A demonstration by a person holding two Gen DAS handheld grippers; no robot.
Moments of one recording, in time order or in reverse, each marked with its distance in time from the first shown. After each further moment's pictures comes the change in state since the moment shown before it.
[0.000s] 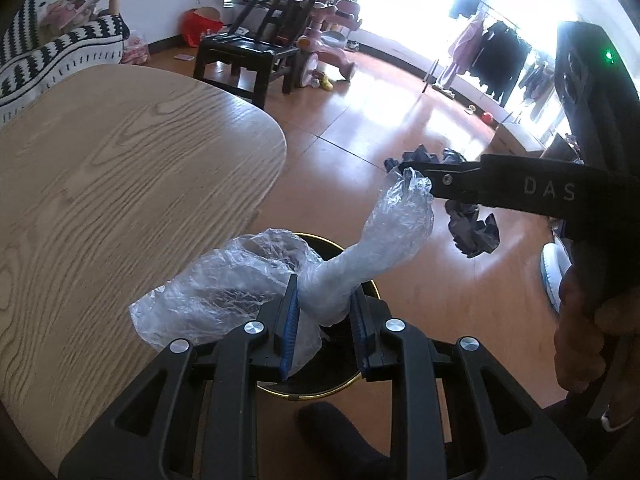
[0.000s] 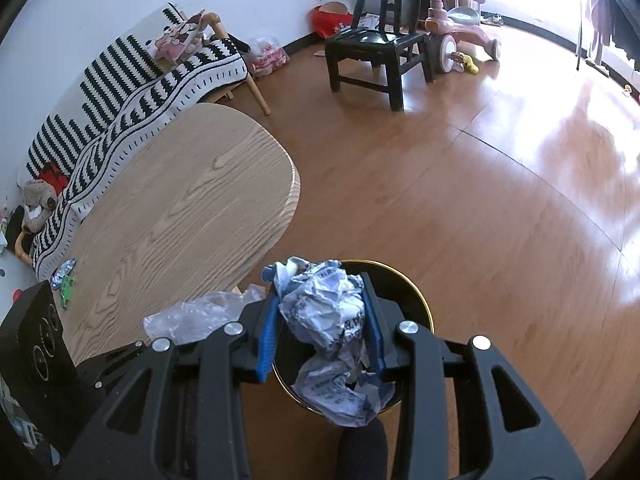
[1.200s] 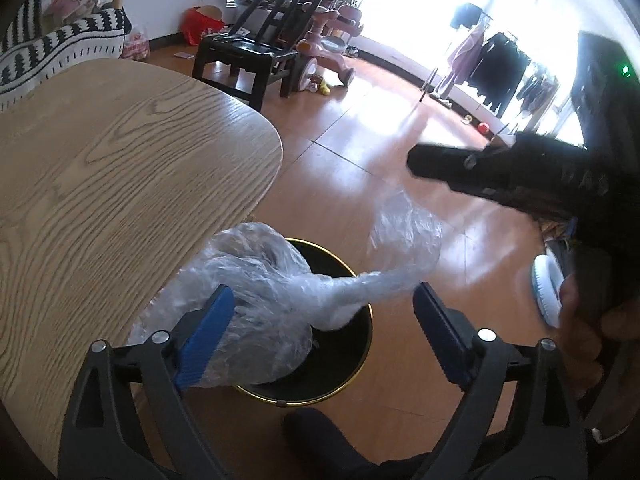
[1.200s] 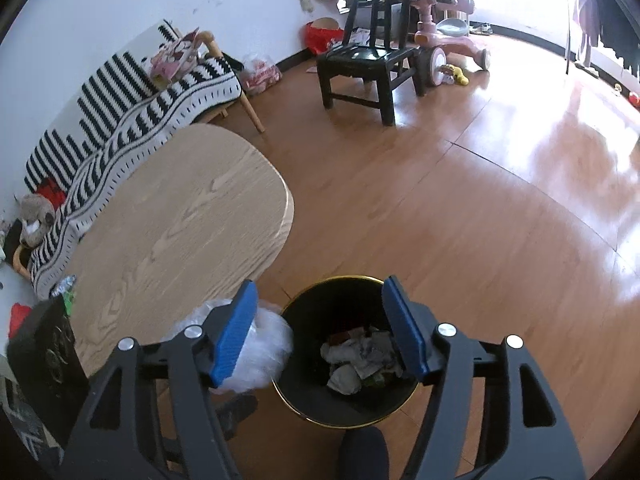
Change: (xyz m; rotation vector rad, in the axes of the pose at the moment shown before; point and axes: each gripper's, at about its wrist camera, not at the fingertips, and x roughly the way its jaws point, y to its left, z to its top) left arm 0.003 0.000 0.001 -0.039 -0.018 -0.029; right arm -0.013 0.000 0.010 0.037 -0.070 -0.004
